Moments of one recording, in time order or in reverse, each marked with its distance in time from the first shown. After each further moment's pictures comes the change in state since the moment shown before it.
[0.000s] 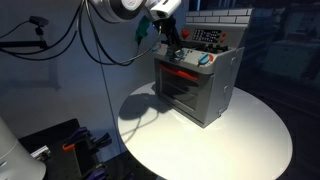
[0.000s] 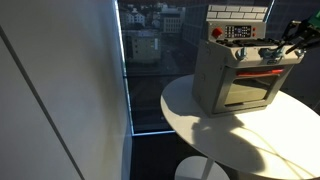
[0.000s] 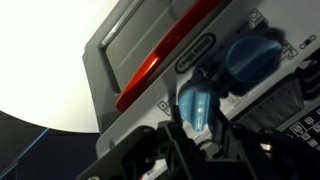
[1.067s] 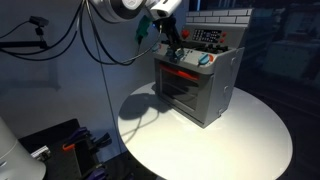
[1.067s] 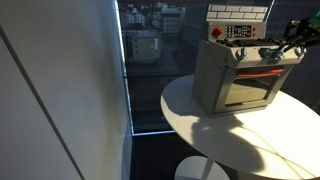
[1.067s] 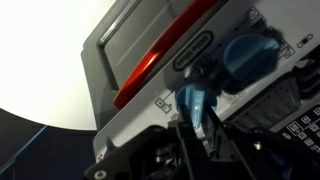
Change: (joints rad) arm 0.000 0.000 -0.001 0.004 -0.015 0.002 0.001
